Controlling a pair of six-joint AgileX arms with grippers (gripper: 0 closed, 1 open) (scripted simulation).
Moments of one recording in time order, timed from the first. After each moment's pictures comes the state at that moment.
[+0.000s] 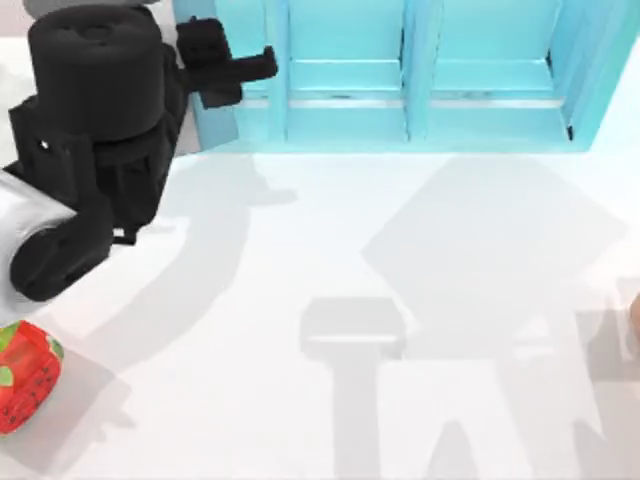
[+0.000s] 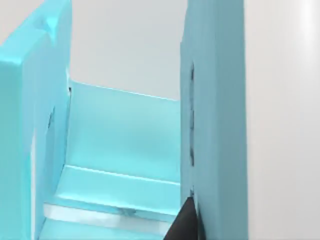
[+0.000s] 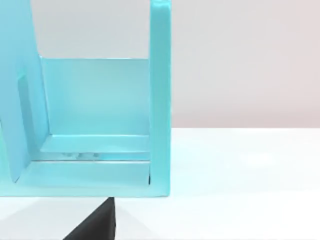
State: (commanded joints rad) left arm -0.60 1.36 0.84 0.30 -0.53 -0.31; right arm 0.00 0.00 0.00 0.00 0.00 0.00
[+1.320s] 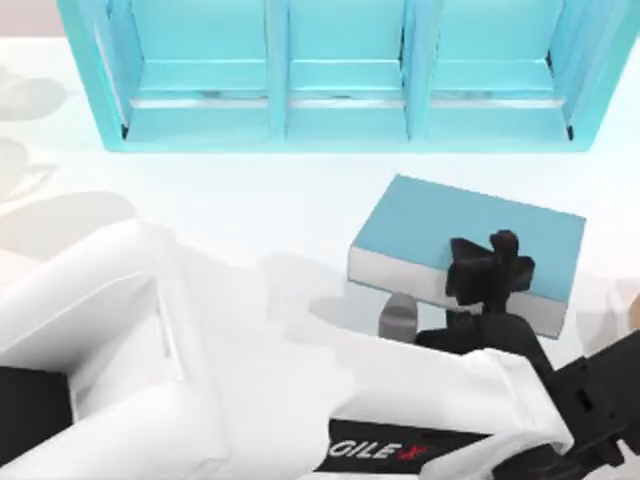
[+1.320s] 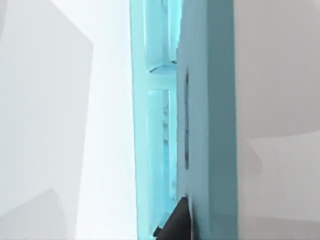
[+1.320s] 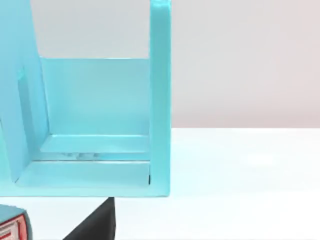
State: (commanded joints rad) left arm -1.28 2.13 1.38 -0.23 -1.25 -2.48; right arm 0.00 0.00 0.00 0.00 0.00 0.00
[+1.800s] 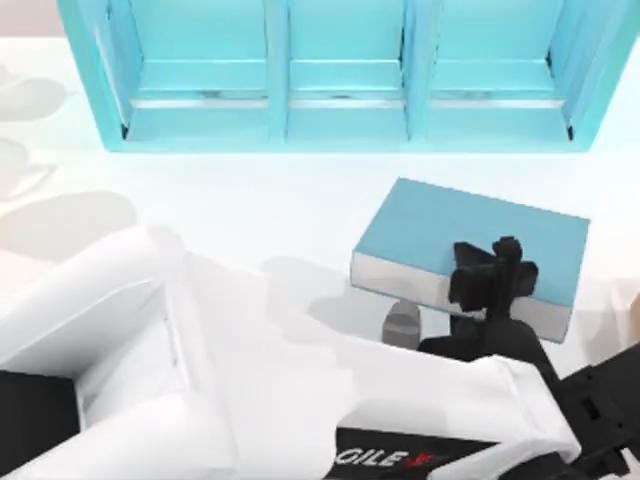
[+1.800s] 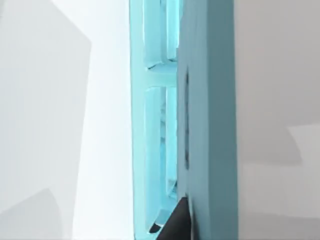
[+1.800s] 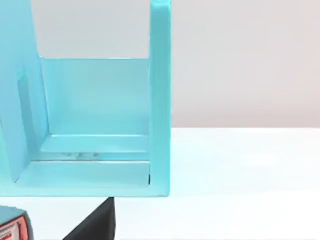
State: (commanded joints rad) left arm -1.29 2.14 1.38 -0.25 -1.26 -2.52; right arm 0.00 0.00 0.00 0.00 0.00 0.00
